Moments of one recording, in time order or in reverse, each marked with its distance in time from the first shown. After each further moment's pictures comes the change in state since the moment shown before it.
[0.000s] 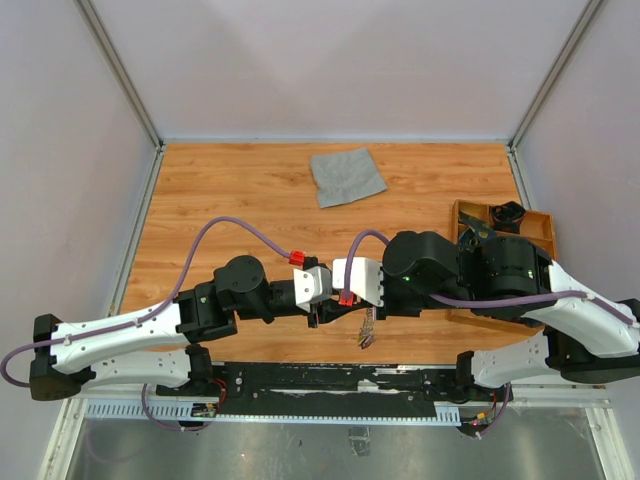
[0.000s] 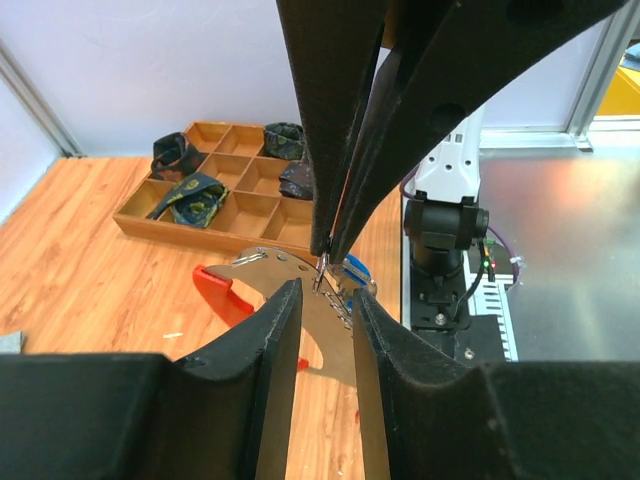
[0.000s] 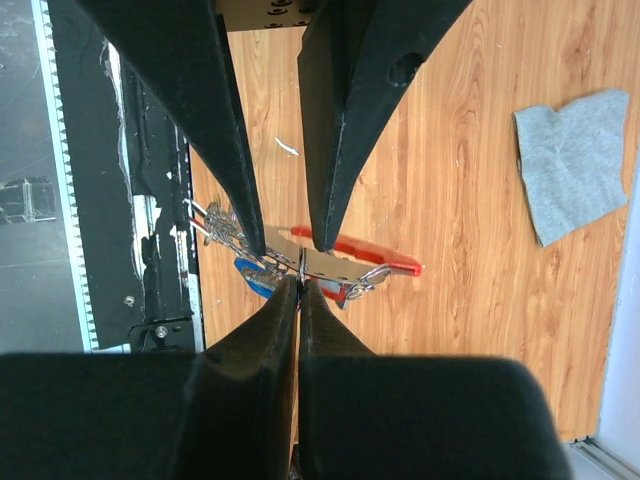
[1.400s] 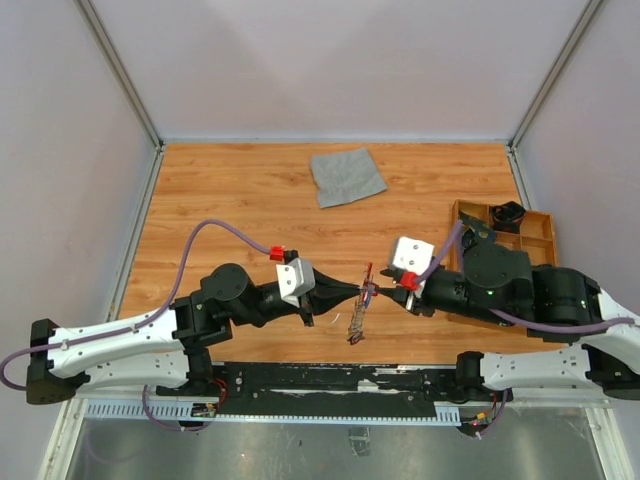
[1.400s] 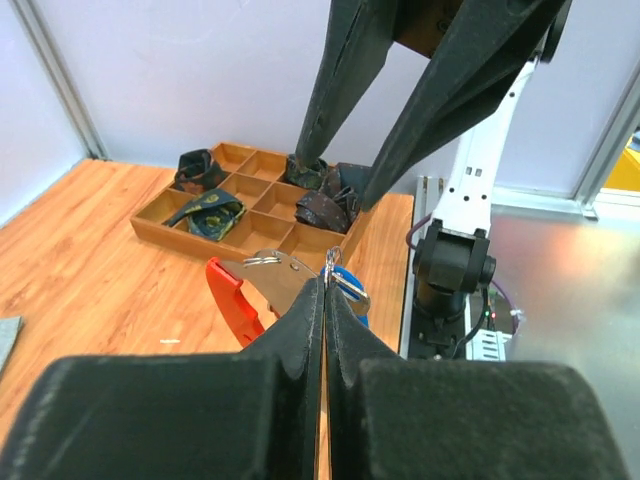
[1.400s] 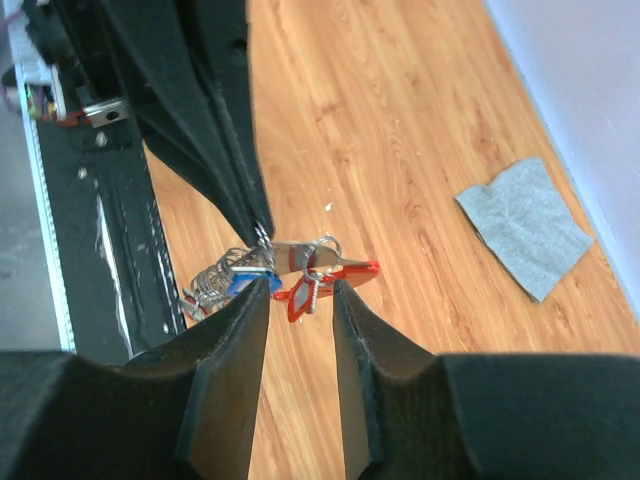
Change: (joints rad) left arm 0.000 -0.059 -0.086 0.134 -0.088 -0.098; right arm 0.000 -0.306 -0.322 0.406 0.070 0.086
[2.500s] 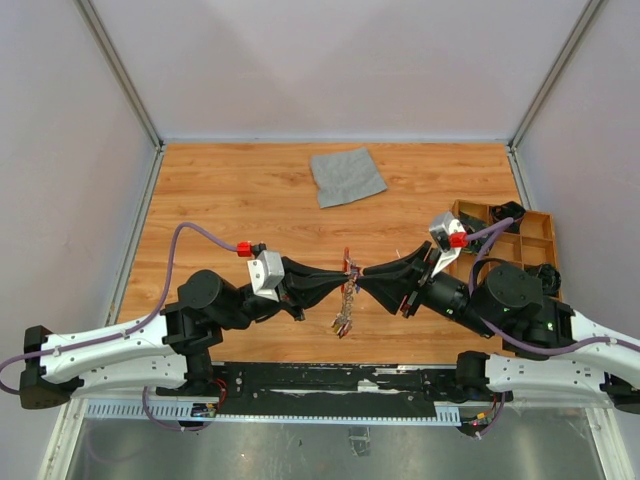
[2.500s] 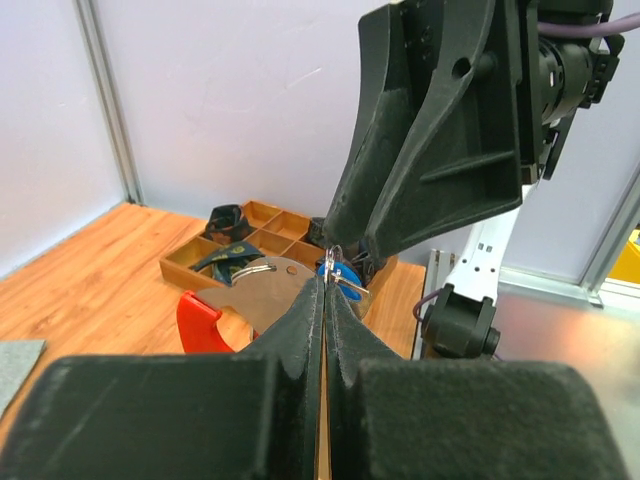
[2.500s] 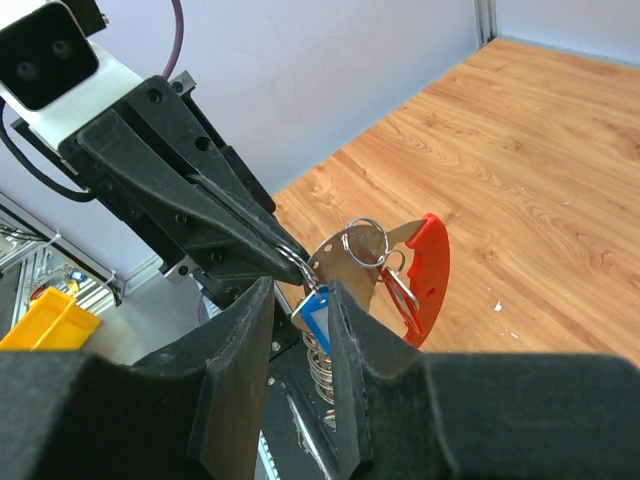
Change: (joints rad) left arm 0.000 -0.095 -0.080 0.163 -0.105 -0.062; right arm -0.037 -0.268 -0.499 0.714 0.077 0.612
